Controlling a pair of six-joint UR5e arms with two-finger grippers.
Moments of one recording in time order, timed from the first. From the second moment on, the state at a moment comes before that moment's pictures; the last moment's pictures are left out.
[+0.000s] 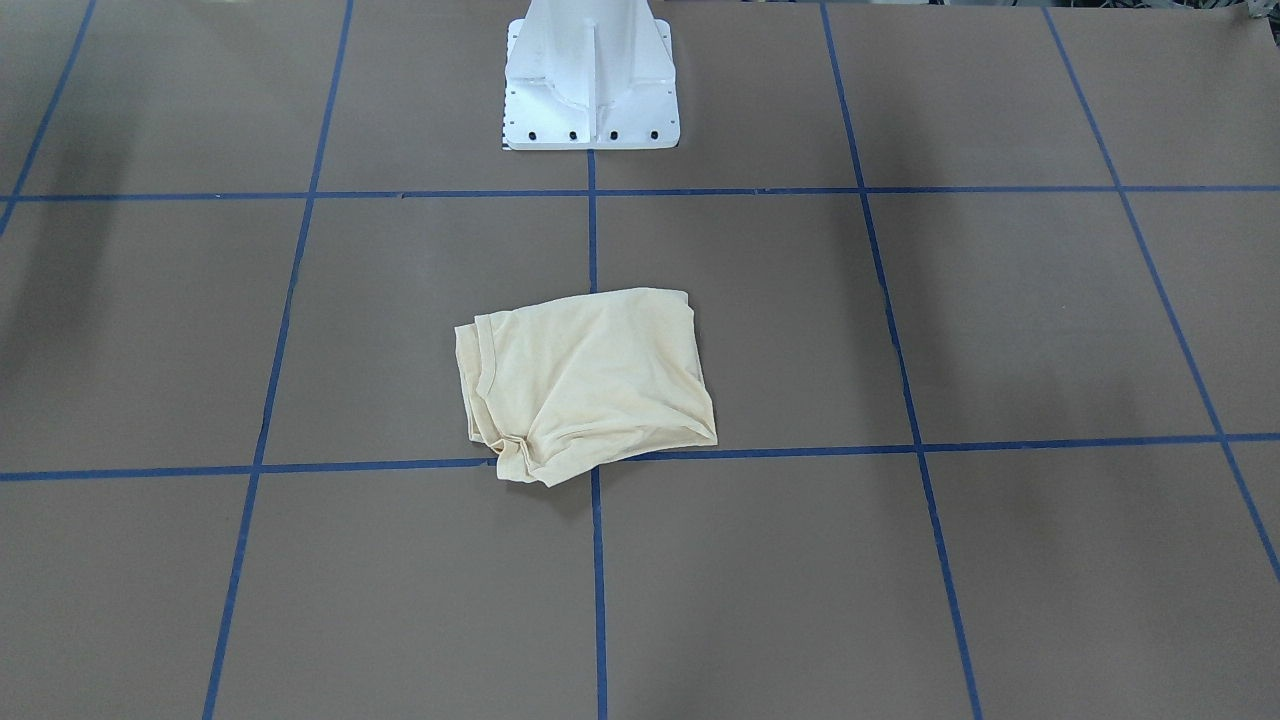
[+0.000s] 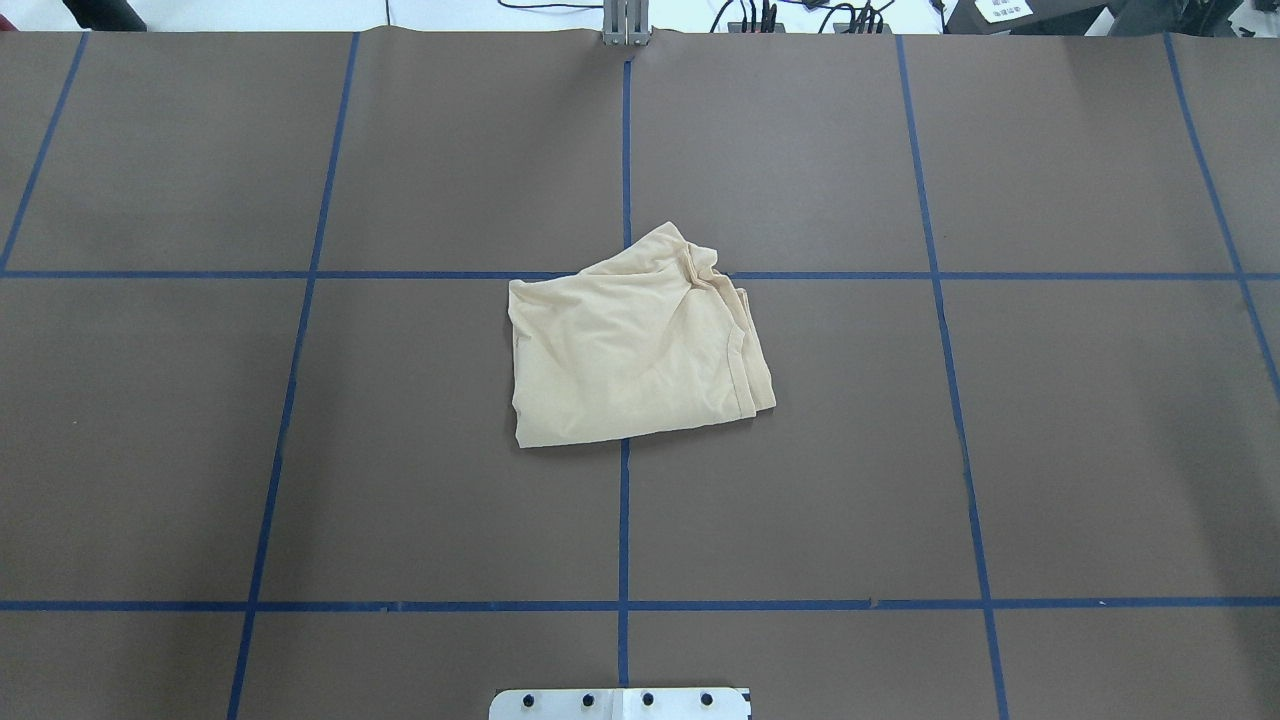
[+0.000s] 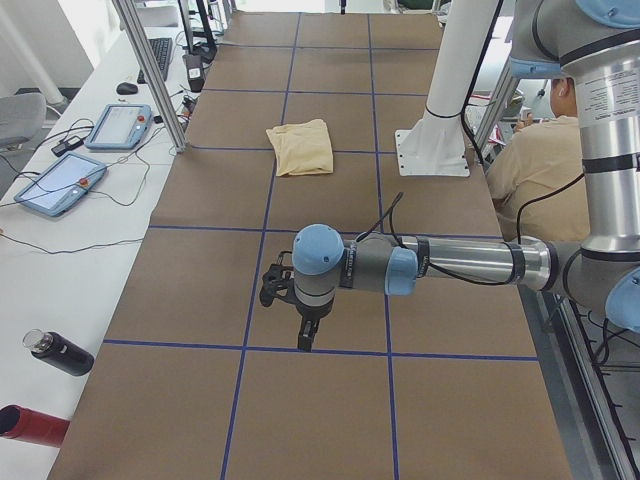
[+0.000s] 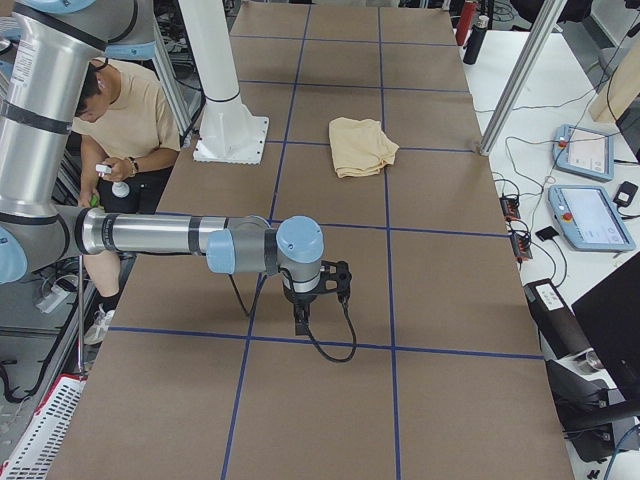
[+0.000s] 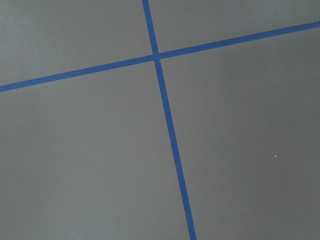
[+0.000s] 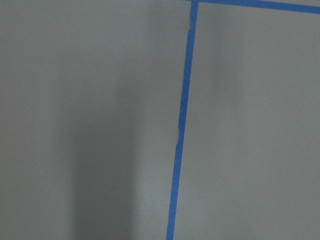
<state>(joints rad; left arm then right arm) -1.57 -1.34 -1.84 -1.62 -2.36 0.13 1.49 -1.91 1.91 -1.52 2.34 0.00</state>
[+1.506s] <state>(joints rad) -1.57 -1.31 -1.83 -1.62 -2.36 0.12 1.49 -1.92 1.93 -1.52 2.34 0.01</state>
